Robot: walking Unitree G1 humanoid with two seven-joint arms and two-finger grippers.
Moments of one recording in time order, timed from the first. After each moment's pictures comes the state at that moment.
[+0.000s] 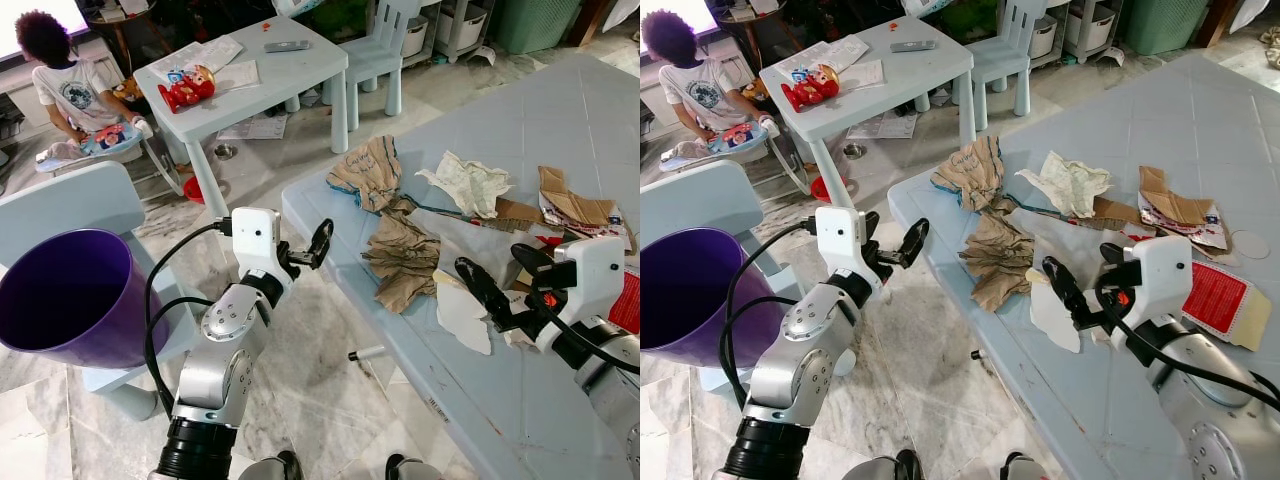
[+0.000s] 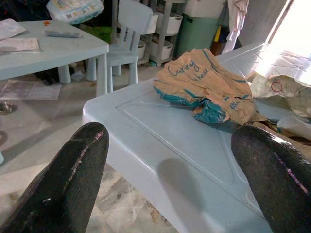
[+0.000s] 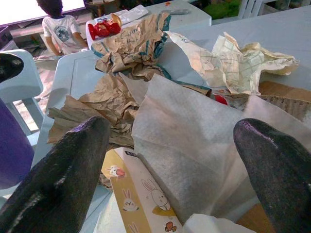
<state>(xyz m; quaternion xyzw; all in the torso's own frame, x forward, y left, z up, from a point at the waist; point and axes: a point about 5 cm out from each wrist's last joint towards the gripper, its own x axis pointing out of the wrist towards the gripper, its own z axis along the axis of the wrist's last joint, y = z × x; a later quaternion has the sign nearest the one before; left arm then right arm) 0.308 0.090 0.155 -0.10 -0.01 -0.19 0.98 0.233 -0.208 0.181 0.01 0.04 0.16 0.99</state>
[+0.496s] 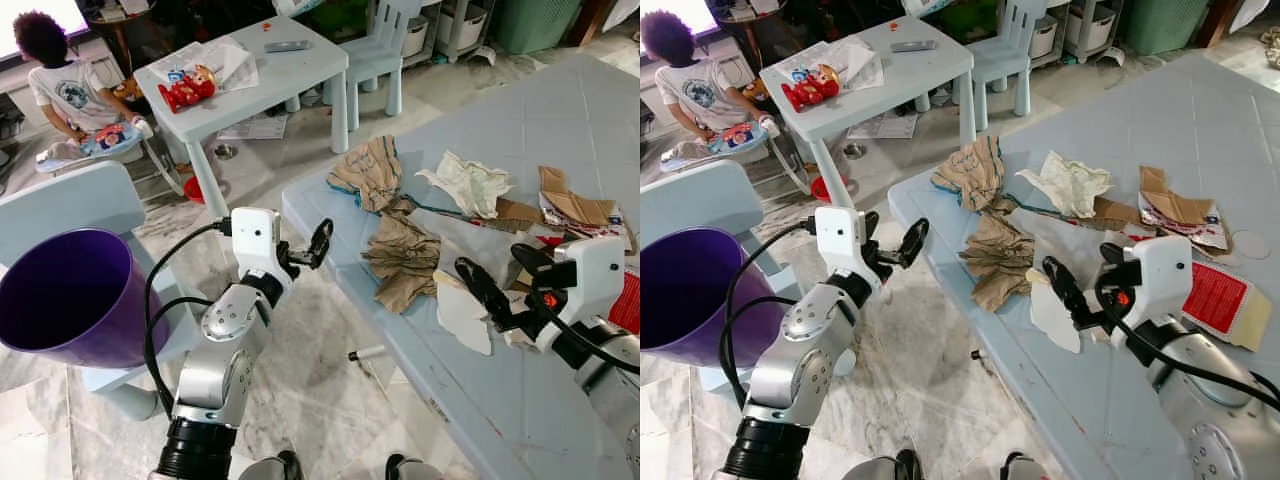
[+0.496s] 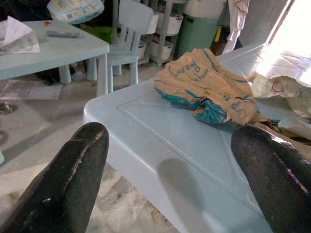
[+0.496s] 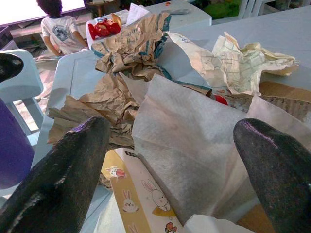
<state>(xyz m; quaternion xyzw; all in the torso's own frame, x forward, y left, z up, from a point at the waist) 0.308 0.090 0.155 -0.10 -0.01 -0.19 0.98 0.233 -0.208 0.181 0.01 0.04 0.16 0.99</state>
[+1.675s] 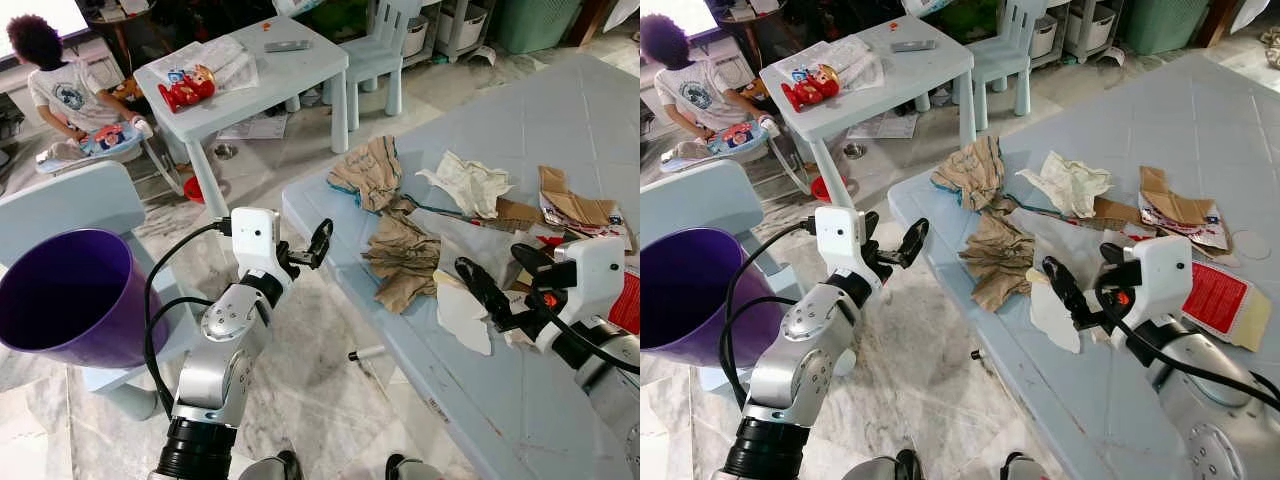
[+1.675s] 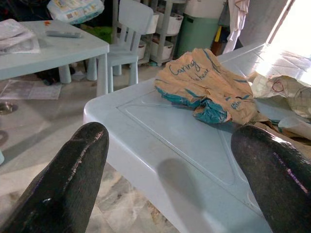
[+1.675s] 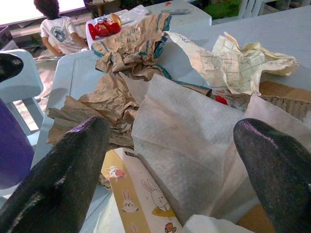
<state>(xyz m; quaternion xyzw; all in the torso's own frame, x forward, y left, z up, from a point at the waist) 0.308 0.090 0.154 -0.10 -0.01 -0.18 0.98 0.233 -0.208 0.179 0.02 0.04 0.16 0.99</state>
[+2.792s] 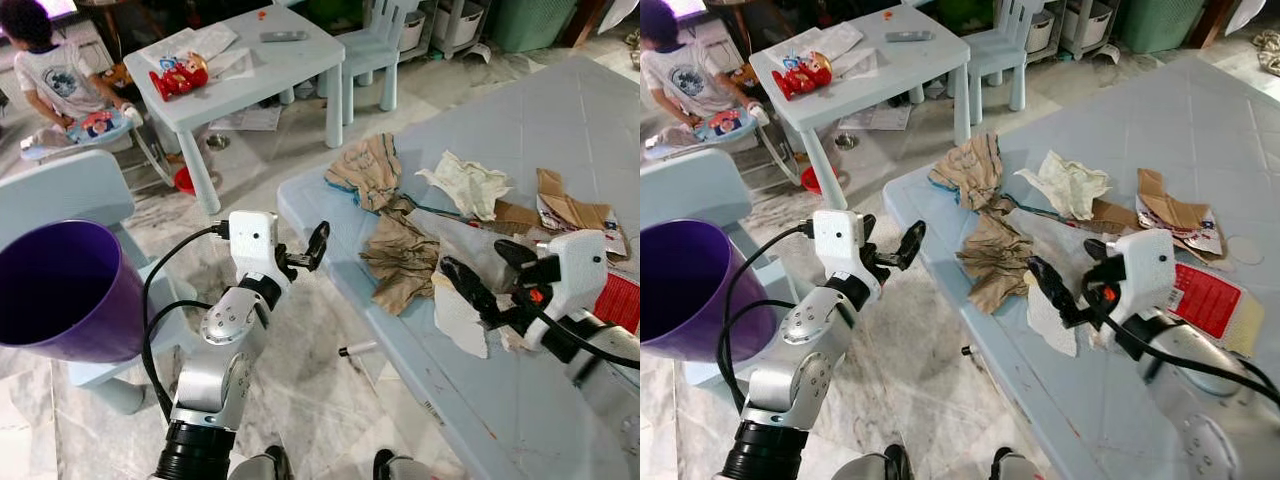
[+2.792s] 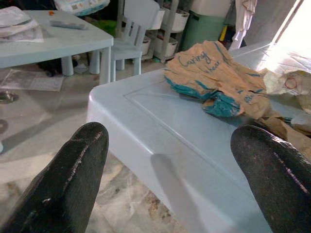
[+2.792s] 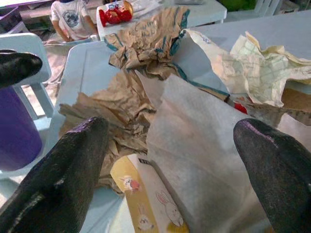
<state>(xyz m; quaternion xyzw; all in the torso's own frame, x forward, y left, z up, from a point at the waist) 0.306 0.091 0.153 -0.10 -0.01 -0.17 0.98 0.237 -0.199 0.185 0.00 0.05 0.20 0.98</state>
